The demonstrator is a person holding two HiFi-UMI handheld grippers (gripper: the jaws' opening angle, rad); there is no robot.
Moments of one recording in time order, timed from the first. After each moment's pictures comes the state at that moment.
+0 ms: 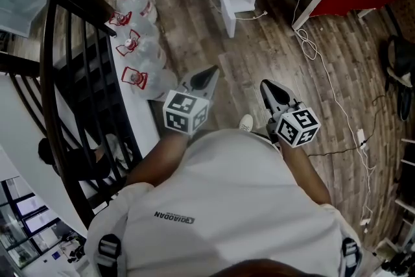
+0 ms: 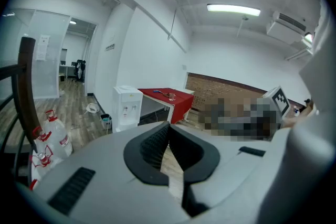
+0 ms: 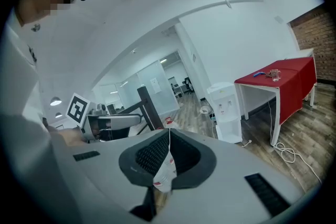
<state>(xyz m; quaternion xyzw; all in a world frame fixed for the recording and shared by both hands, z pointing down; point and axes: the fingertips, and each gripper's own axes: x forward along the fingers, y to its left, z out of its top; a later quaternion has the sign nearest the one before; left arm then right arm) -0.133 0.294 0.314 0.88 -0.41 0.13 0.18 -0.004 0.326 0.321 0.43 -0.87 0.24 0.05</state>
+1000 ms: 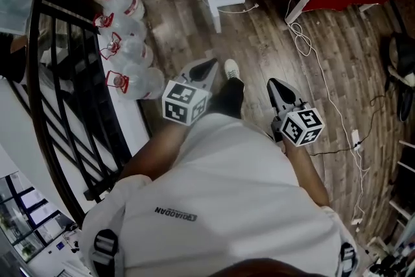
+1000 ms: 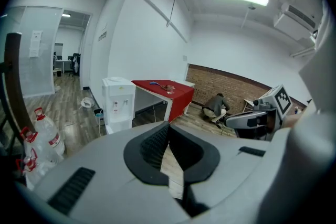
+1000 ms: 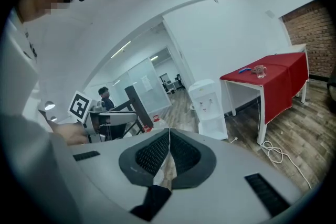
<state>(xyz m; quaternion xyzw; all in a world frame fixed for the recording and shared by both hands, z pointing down) -0.024 0.210 0.353 0.88 -0.40 0.17 0.20 0.130 0.257 0.361 0.45 -0.85 0.28 0.06</state>
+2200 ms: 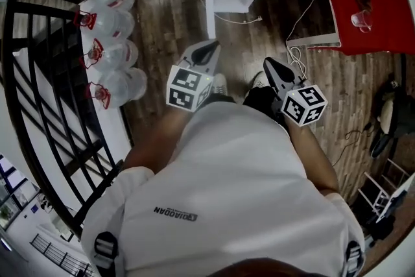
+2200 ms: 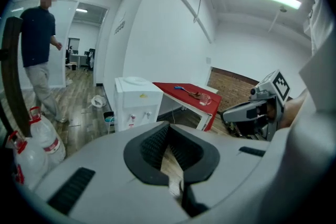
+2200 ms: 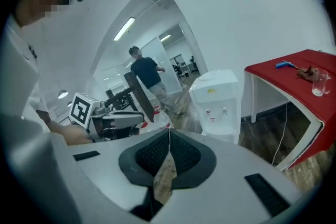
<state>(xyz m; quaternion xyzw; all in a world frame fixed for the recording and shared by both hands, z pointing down) -0.028 -0.077 0.396 0.83 -0.48 0.15 0.24 0.105 -0.068 0.384 0.33 -0.89 0.28 0.16</state>
